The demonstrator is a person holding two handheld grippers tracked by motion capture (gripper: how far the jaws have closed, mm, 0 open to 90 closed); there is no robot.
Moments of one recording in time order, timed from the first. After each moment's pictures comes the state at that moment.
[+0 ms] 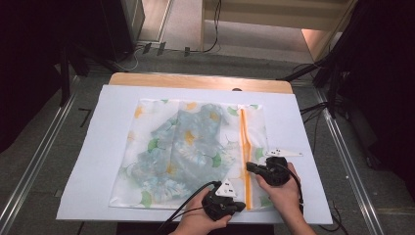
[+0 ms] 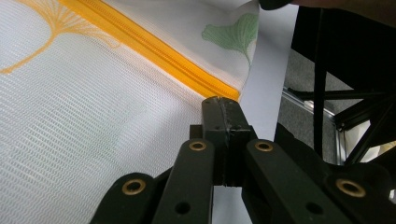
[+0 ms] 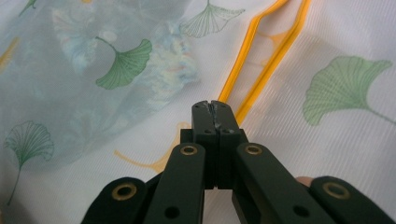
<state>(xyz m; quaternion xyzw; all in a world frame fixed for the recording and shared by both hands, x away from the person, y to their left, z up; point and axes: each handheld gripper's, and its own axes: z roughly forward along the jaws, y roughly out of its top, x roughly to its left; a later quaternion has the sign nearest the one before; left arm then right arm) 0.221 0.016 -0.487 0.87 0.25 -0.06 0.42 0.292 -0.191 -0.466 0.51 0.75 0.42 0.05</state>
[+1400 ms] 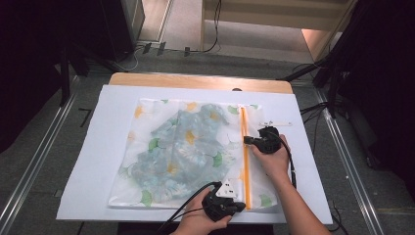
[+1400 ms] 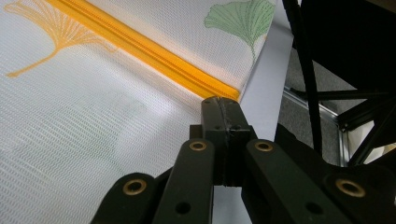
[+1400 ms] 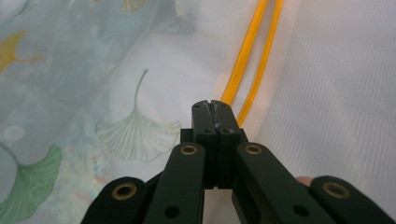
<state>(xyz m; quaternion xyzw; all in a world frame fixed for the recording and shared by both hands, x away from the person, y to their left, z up) 0.219 0.015 -0.487 0.87 0.25 -0.05 0.42 0.386 -0.183 -0.470 0.54 0.74 0.40 0.07</state>
